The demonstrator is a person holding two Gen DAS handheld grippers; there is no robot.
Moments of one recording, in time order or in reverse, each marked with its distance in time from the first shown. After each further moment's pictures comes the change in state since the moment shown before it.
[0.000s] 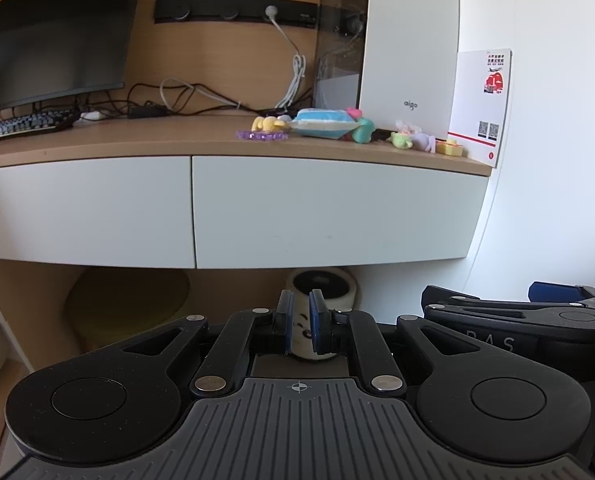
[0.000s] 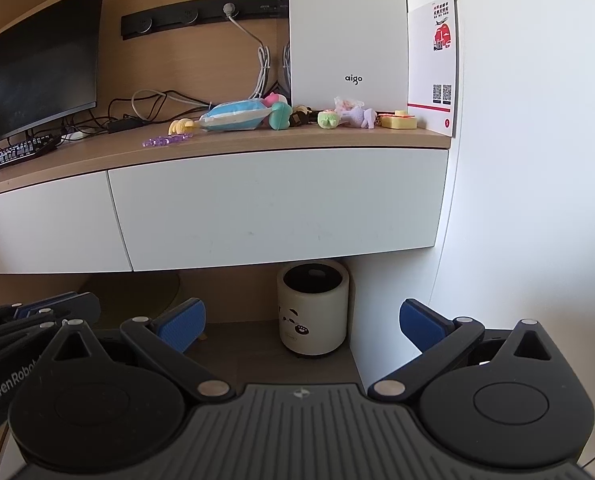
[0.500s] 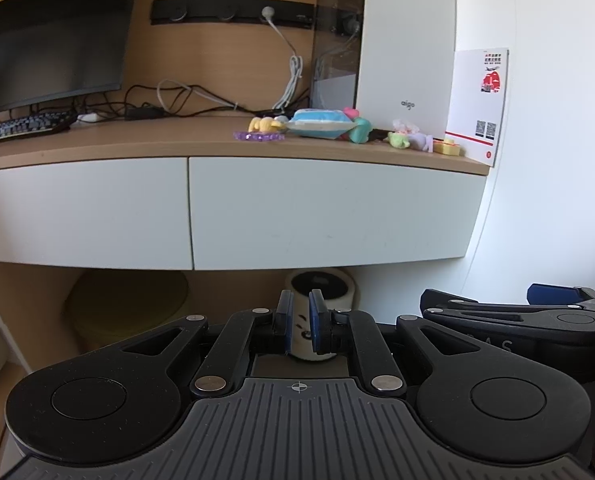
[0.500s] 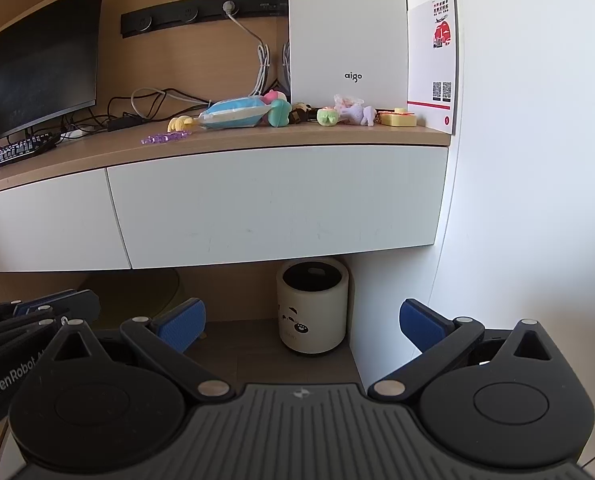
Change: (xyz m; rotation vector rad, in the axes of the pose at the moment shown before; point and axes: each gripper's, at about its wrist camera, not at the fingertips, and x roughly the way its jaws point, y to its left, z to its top) left arm 0.000 0.000 -0.001 0.012 -0.008 -0.010; right arm 0.002 0.000 -0.002 0.000 0.003 0.000
